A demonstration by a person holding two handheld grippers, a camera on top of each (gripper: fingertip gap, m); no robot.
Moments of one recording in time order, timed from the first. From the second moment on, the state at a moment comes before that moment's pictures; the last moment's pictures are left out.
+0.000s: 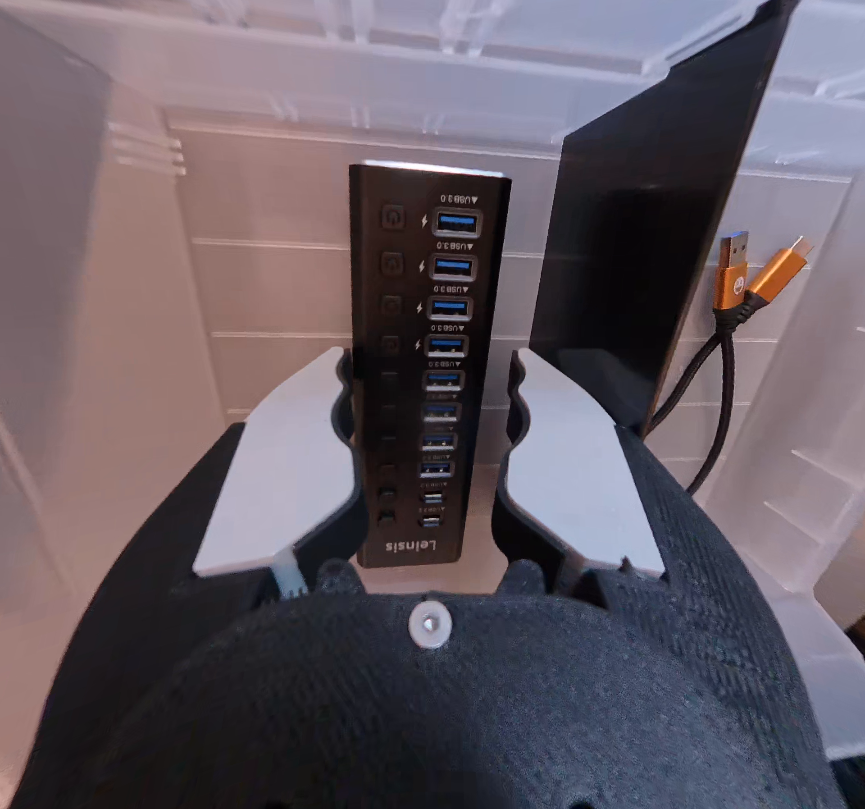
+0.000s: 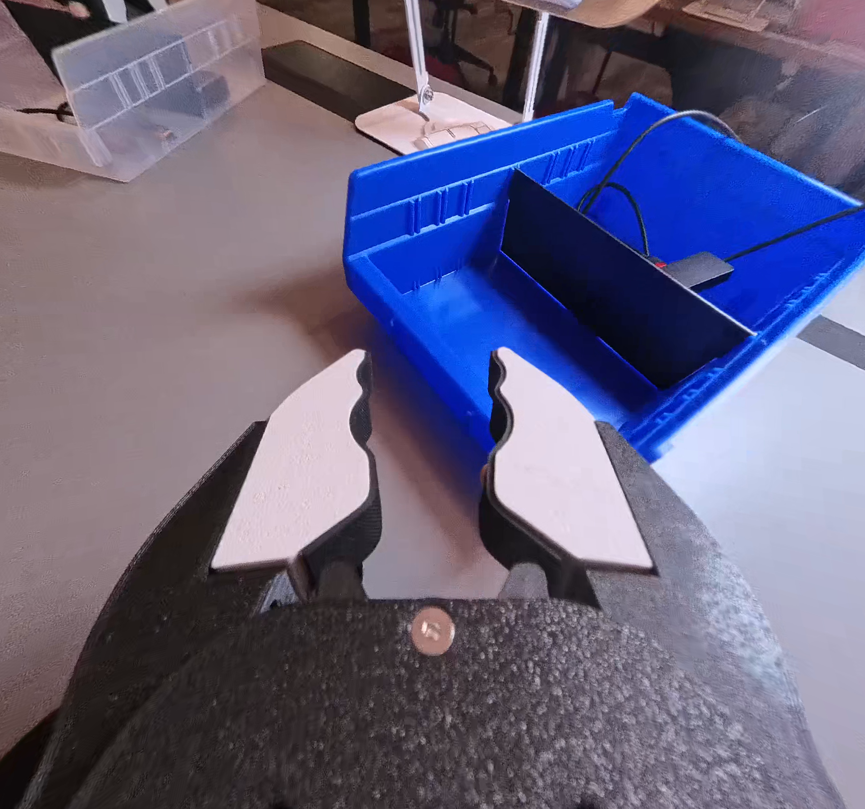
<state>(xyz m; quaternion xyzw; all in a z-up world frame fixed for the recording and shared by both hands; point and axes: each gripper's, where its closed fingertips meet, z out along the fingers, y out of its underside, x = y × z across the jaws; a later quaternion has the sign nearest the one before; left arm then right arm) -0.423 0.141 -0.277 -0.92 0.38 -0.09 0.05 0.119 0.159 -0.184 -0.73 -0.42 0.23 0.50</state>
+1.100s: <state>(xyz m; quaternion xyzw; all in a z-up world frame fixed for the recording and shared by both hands) -0.384 0.158 -0.065 -0.78 0.43 0.02 0.46 0.092 0.148 -0.182 -0.69 -0.45 0.25 0.51</state>
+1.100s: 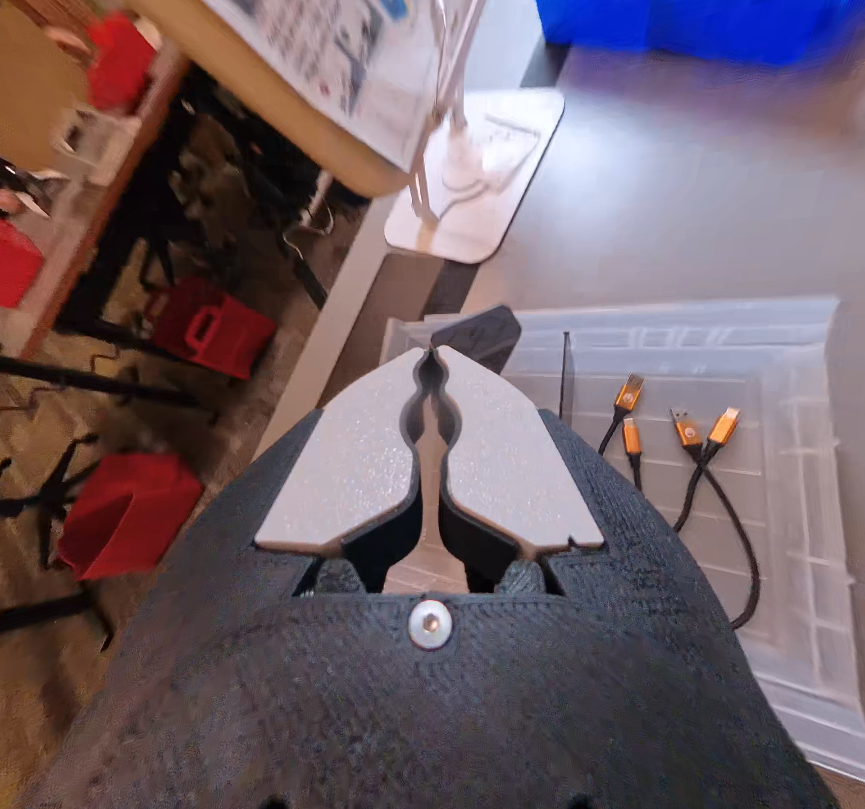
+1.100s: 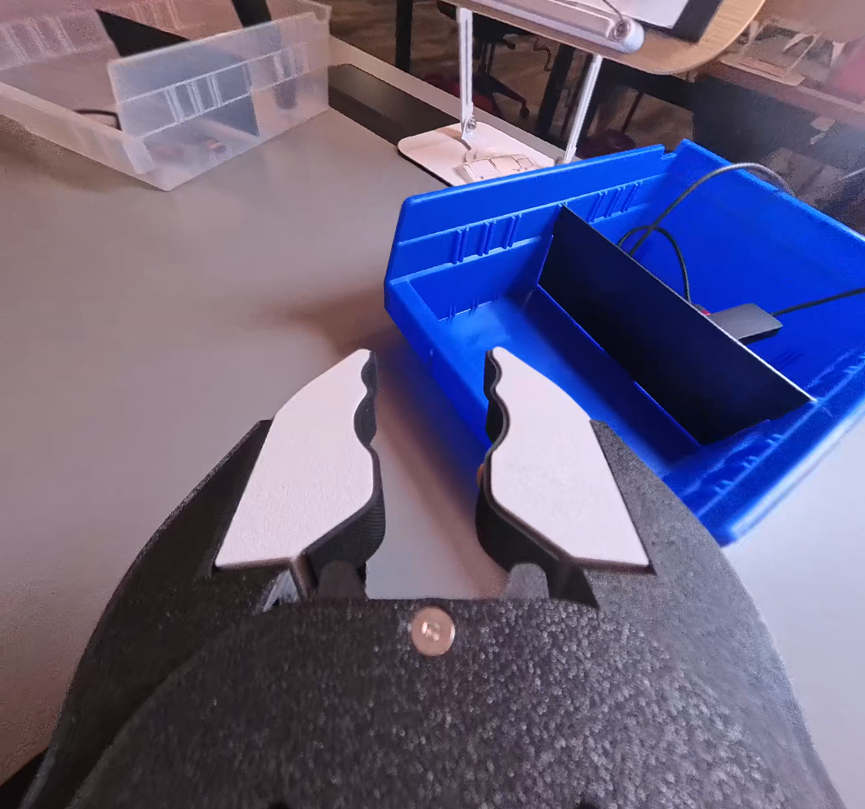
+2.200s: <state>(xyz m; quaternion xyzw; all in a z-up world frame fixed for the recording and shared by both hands) -0.403 0.153 -0.155 -0.85 0.43 0.05 0.32 0.080 0.128 -0.180 -0.68 -0.47 0.25 0.51</state>
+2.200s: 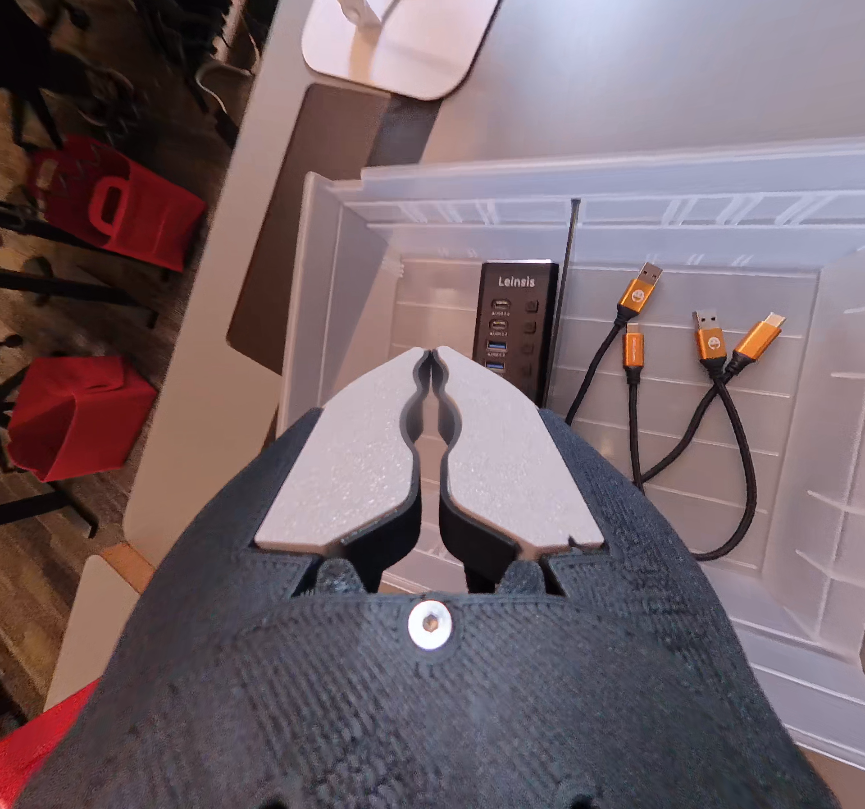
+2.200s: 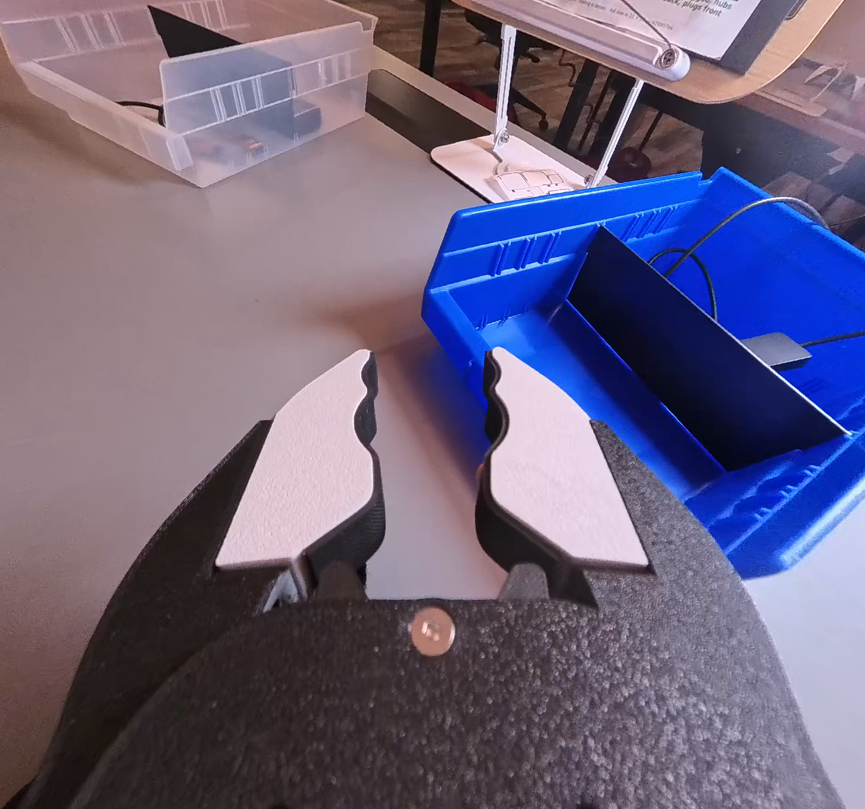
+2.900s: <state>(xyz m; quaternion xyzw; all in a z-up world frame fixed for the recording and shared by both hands) -0.424 0.144 -0.267 -0.90 0.43 -0.04 -0.02 0.093 0.138 -0.201 -0.71 -0.45 0.25 0.49</state>
